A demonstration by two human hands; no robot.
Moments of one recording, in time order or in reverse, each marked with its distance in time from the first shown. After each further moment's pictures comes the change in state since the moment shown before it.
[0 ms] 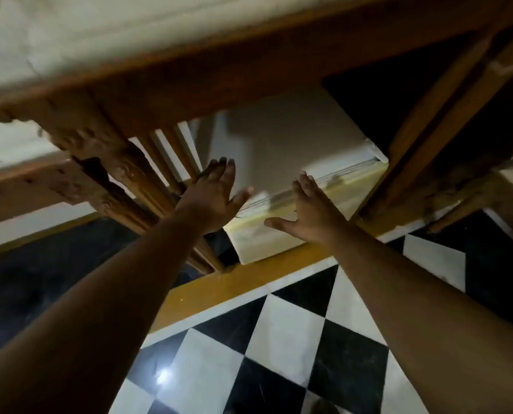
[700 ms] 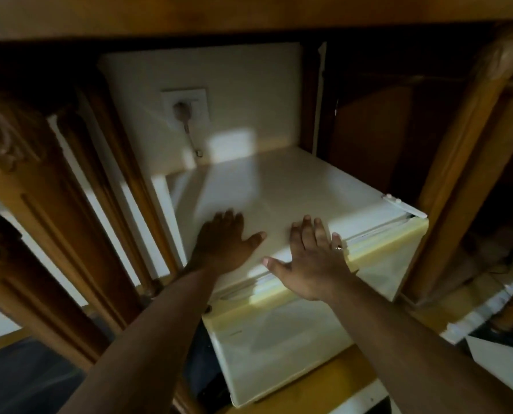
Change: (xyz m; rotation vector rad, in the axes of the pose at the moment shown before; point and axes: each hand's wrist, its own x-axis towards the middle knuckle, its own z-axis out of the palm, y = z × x) left_hand 0.181 -0.059 0.136 0.191 0.212 -0.044; right_hand 0.134 0.038 0.102 -0.231 0.240 0.121
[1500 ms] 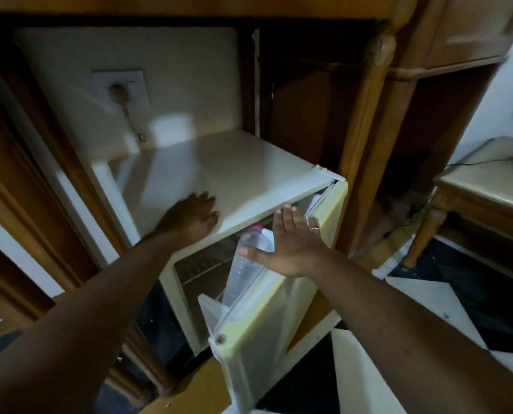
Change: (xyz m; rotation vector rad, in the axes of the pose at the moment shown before) left_hand -0.018 0.011 -0.001 -0.103 0.025 0.274; right_hand -0.078 0.041 -0.008 0.014 -0.078 0.087
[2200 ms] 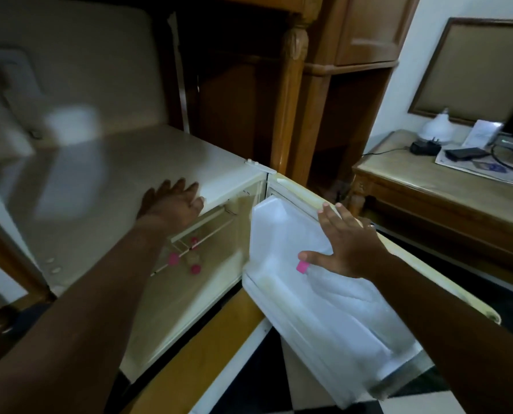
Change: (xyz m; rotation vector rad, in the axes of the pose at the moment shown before) left_hand 0.062 0.095 0.021 0.067 -0.034 0.048; right_hand -0.084 0.187 0.009 -0.219 0.214 0.276
